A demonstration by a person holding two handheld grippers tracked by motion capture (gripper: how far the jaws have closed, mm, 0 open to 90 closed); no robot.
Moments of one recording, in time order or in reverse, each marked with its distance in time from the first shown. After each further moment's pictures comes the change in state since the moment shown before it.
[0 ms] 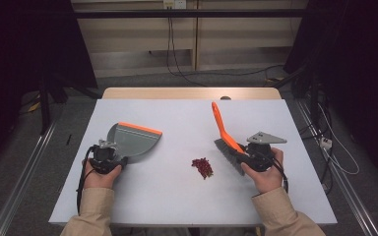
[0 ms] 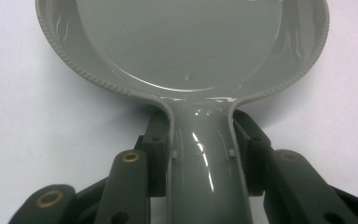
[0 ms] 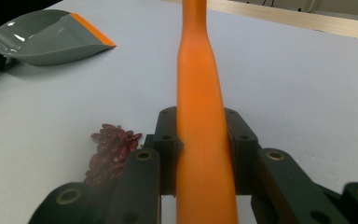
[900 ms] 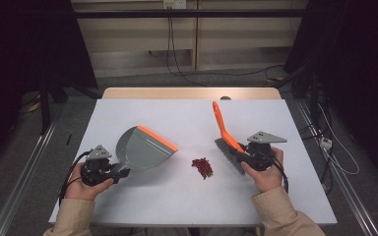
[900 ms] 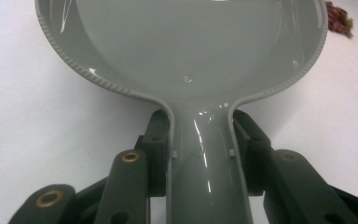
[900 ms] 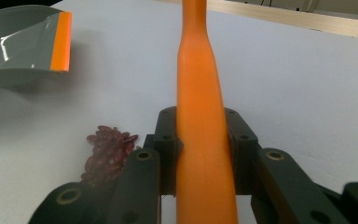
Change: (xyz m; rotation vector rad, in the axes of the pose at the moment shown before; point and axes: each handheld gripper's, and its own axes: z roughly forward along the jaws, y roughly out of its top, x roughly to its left) left arm -0.011 -0.011 -0.047 -0.038 -0.294 0.234; right arm -0.002 0.000 0.002 -0.003 -0.003 0.007
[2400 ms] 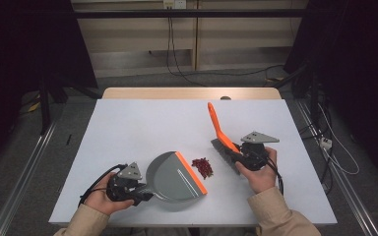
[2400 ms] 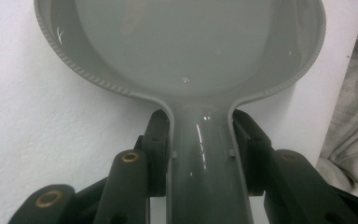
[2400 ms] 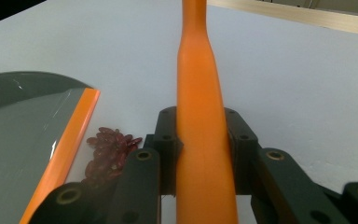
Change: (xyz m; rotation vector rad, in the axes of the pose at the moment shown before) left arm -0.060 0.004 0.032 0.146 -0.249 0.244; right arm 0.009 0.000 0.013 0.012 -0.011 -0.012
